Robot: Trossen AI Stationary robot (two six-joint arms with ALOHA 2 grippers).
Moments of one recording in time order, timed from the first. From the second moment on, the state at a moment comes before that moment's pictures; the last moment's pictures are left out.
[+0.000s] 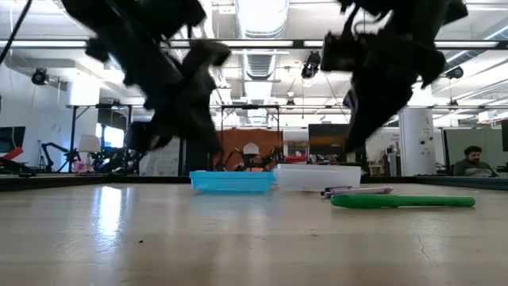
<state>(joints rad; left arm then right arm) -0.14 1.56 0.80 0.00 -0.09 -1.11 0.26 1.59 0.93 -0.42 0.20 0.44</state>
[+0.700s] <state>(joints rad) -0.20 1.21 0.80 -0.09 -0.65 -0.91 0.07 1.56 0.91 -0.58 0.37 1.14</state>
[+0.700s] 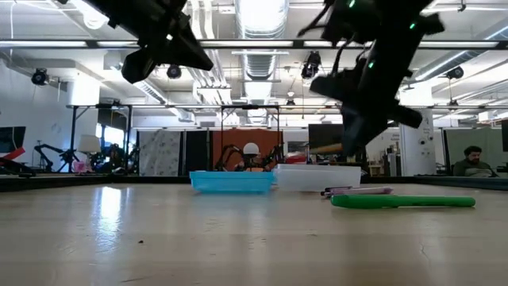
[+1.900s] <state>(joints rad) -0.20 1.22 0.78 -0.11 -0.62 -0.90 0.21 1.47 0.99 -0.68 -0.01 0.32</state>
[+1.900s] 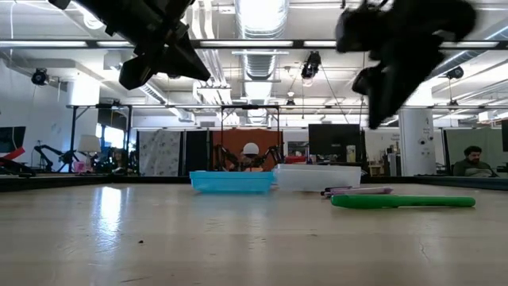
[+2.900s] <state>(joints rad) -0.20 1.22 0.78 -0.16 -0.57 -0.89 0.39 1.83 0.99 -0.47 0.09 0.44</state>
